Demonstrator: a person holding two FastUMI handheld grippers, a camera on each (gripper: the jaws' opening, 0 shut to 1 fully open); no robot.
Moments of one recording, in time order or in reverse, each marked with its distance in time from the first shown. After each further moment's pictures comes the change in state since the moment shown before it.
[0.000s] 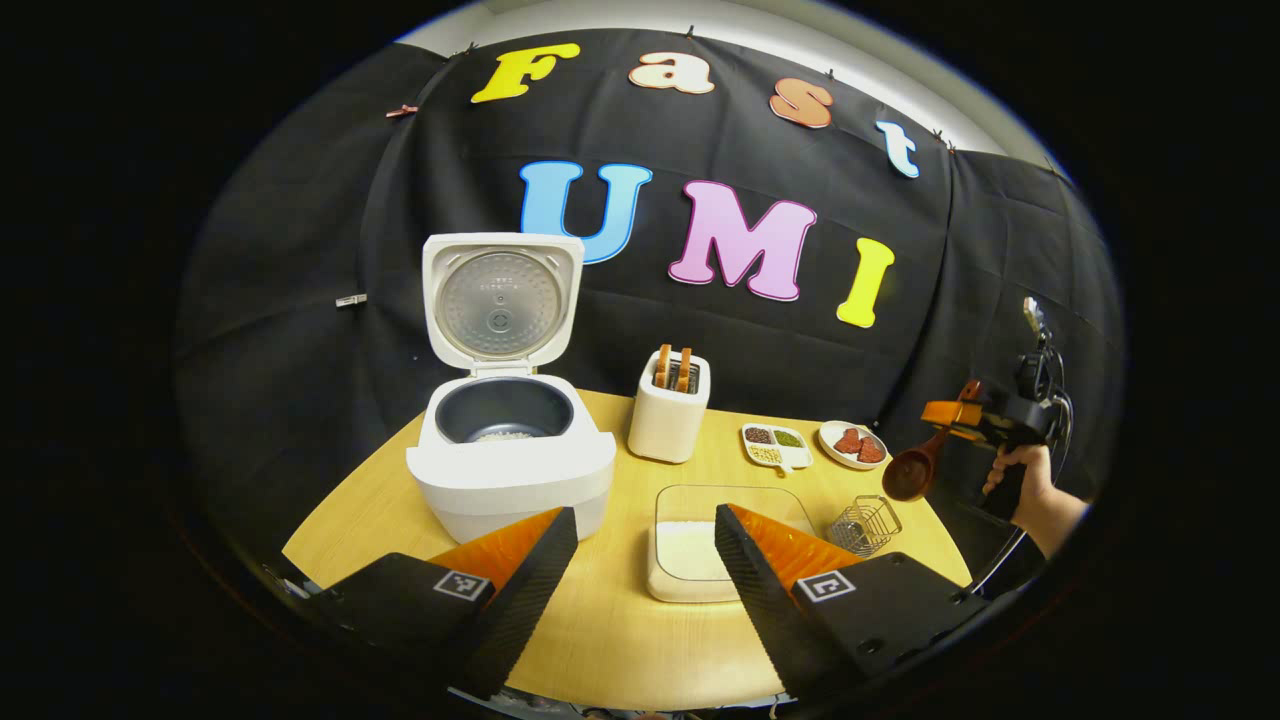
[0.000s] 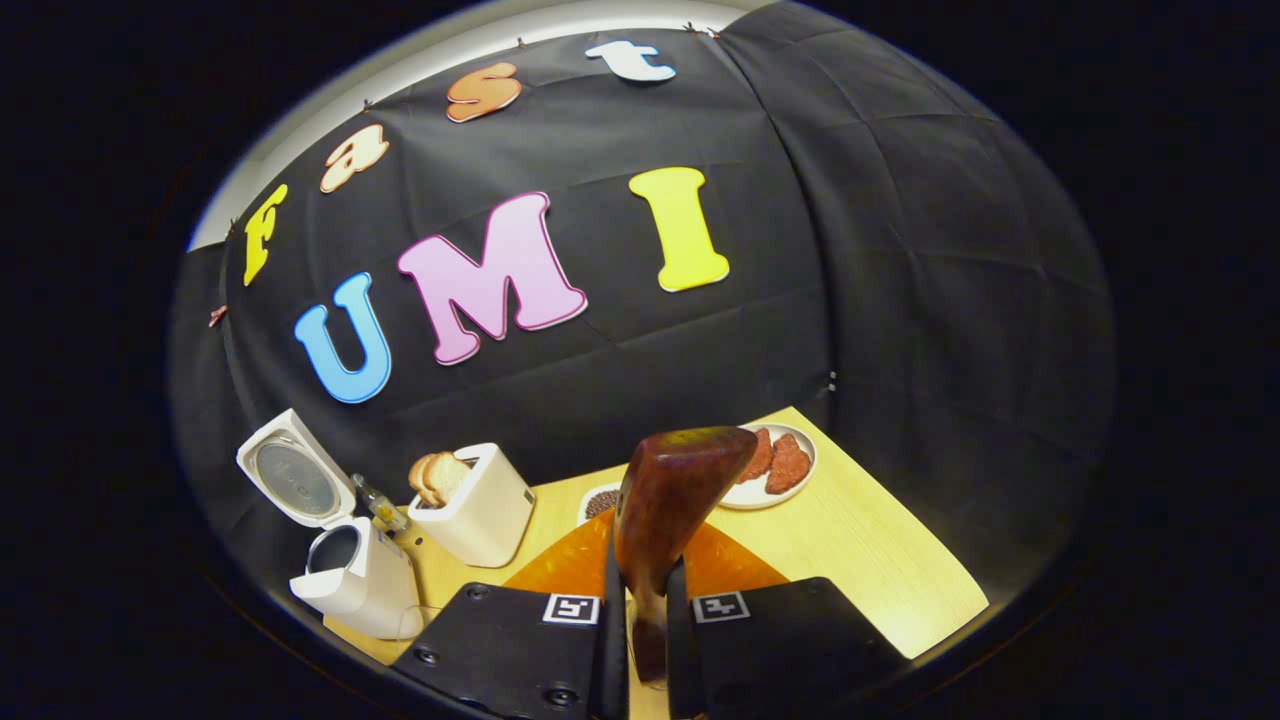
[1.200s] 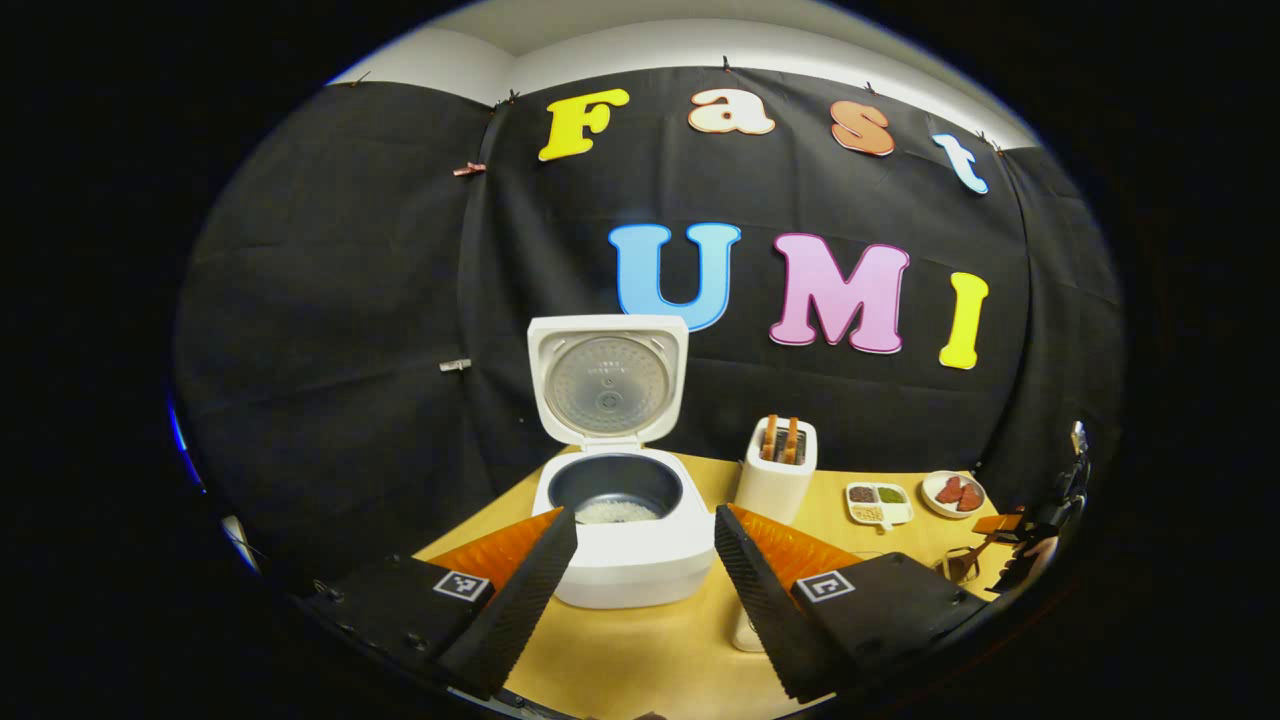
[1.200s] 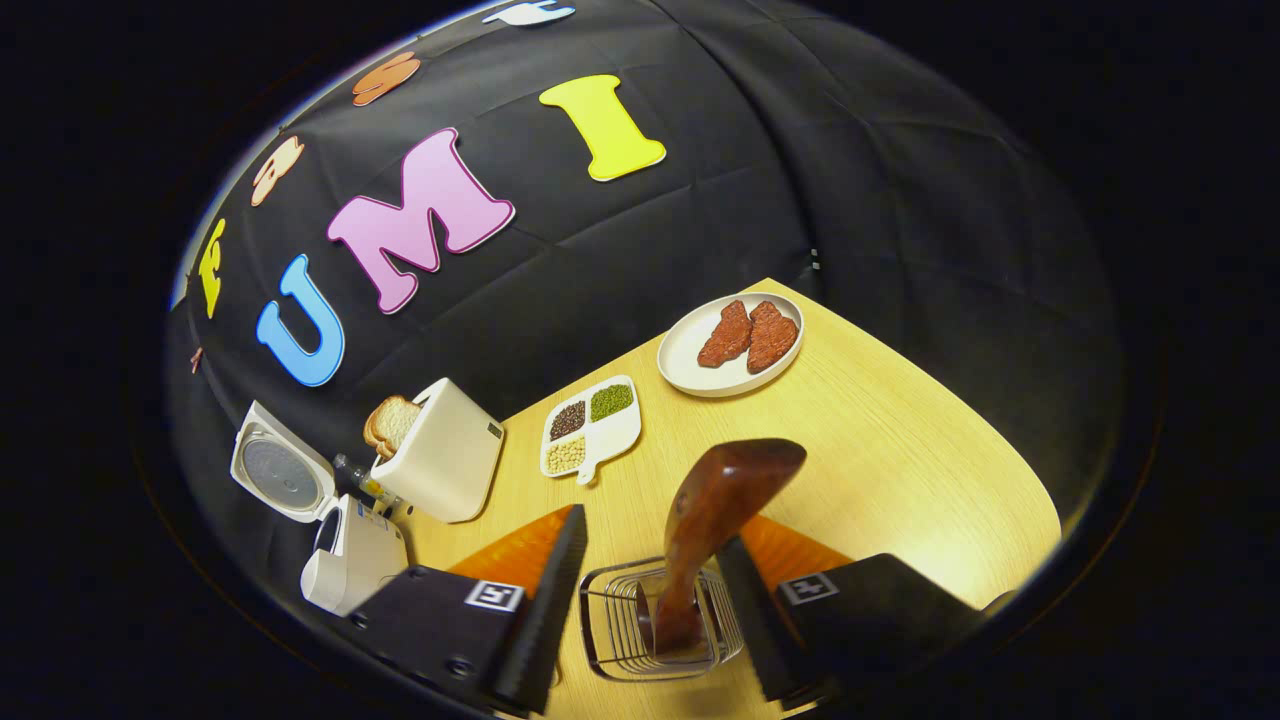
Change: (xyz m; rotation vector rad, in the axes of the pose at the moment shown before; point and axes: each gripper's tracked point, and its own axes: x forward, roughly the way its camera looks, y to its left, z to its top) left arm -0.007 0.086 0.095 0.072 -0.183 0.355; right arm 0.018 -0.041 -0.105 0.165 0.220 -0.018
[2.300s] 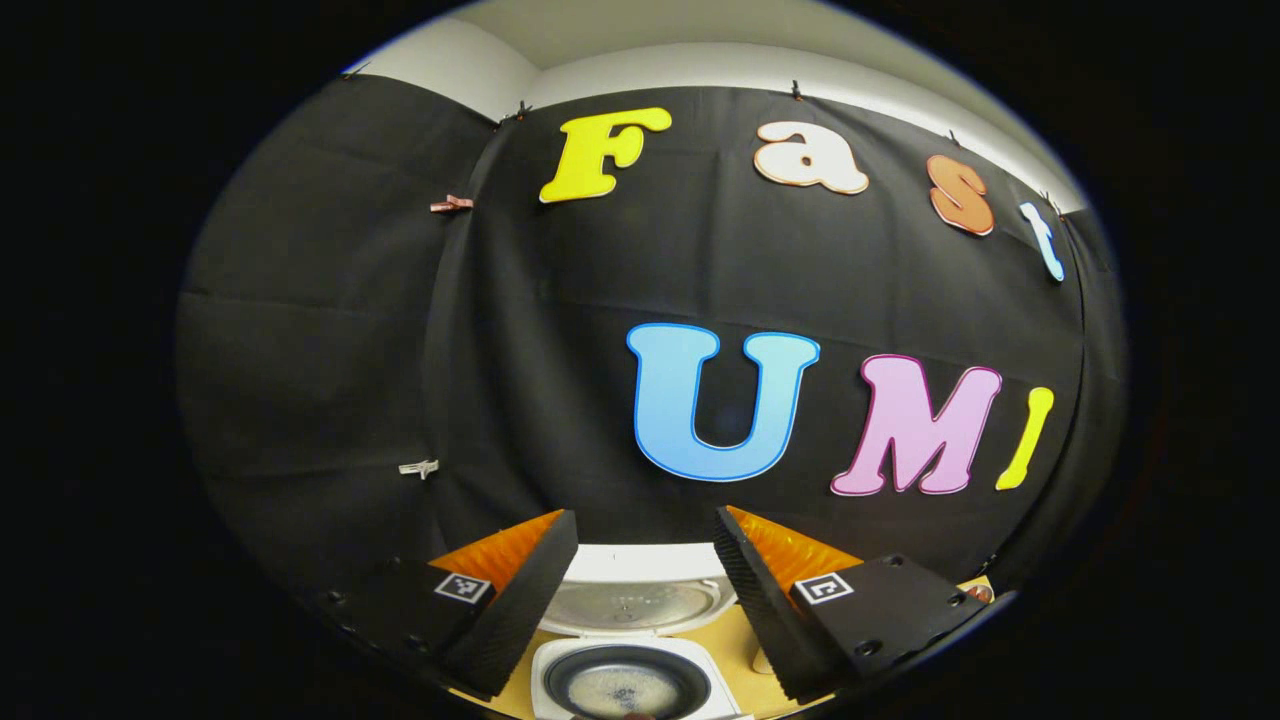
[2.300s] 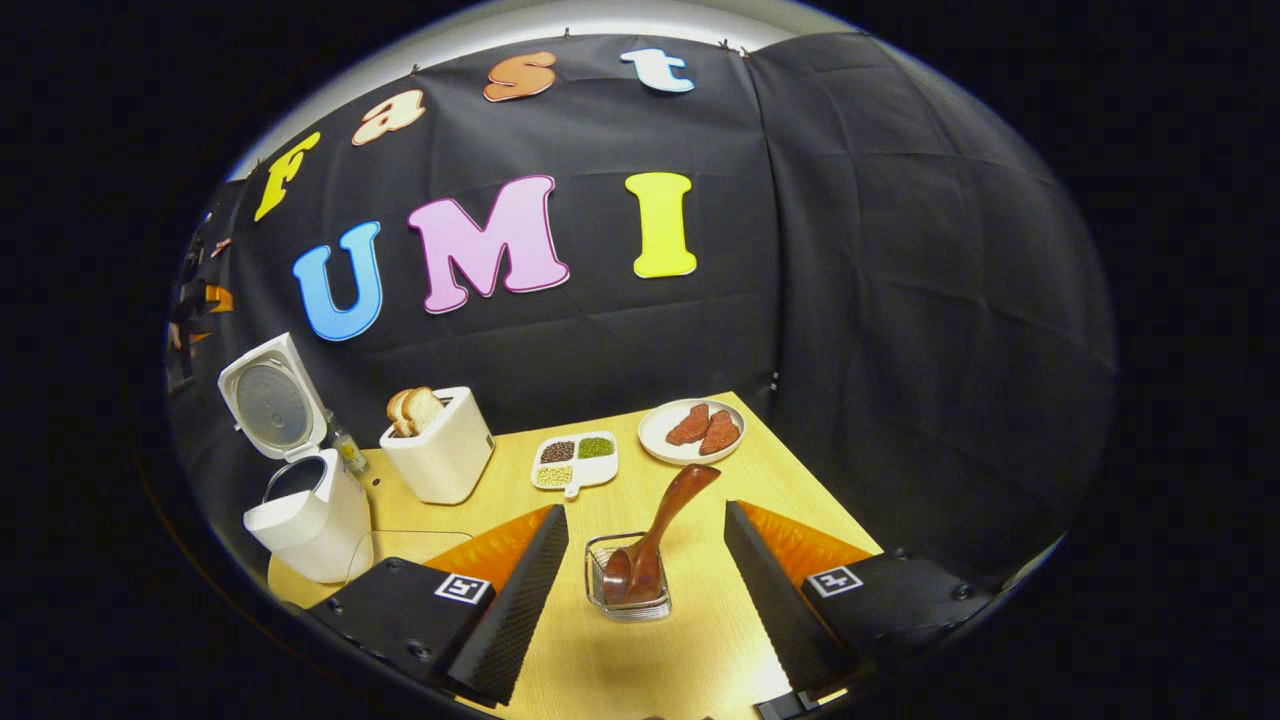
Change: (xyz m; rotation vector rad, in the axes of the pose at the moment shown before) left arm 0.258 0.053 0.218 -0.113 -0.145 -0.039; right arm -0.152 0.045 0.038 -0.317 -0.242 -0.113
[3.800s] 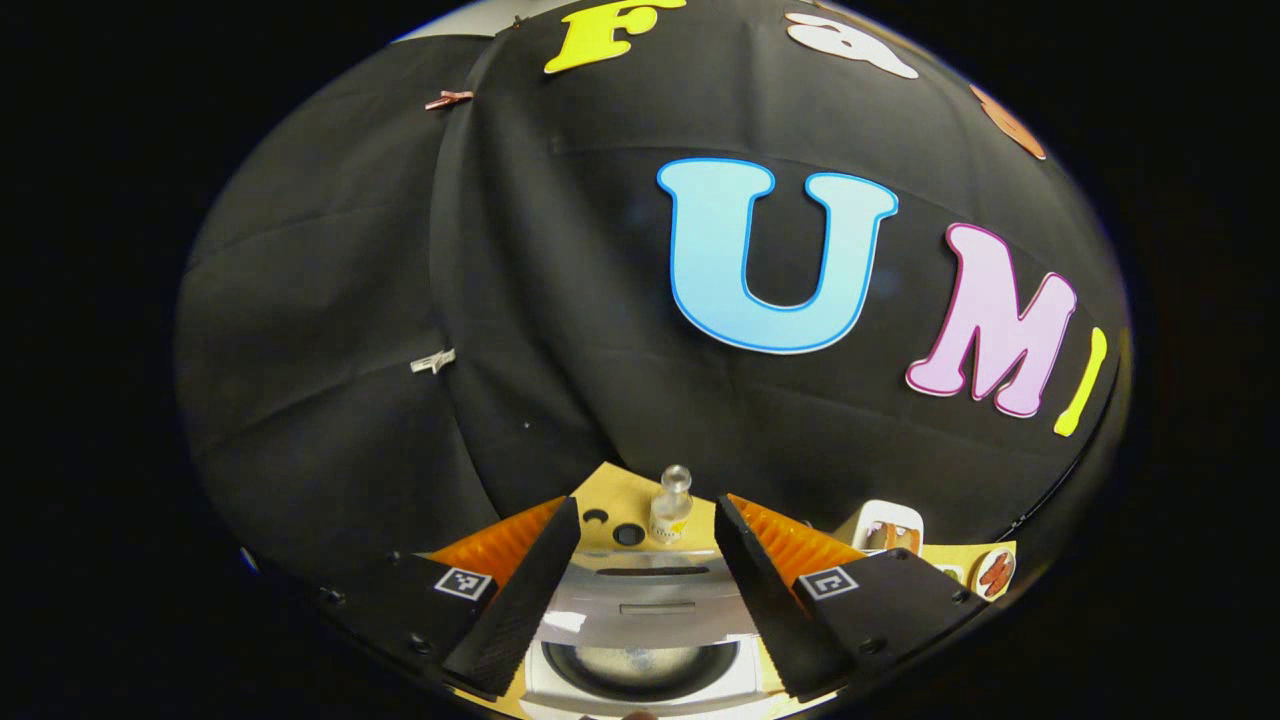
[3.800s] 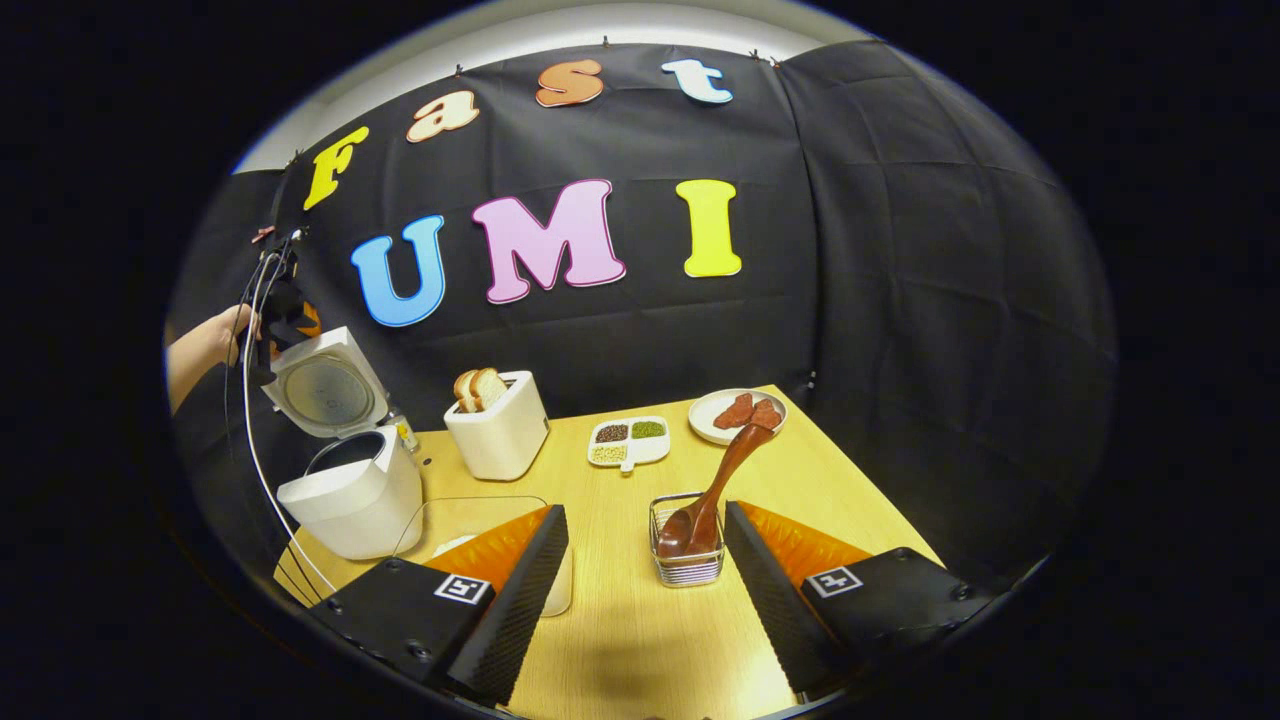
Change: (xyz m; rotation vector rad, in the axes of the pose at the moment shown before) left arm 0.013 0.014 -0.129 -0.010 0.410 0.120; right arm -0.049 0.039 -0.039 -0.022 0.003 0.131
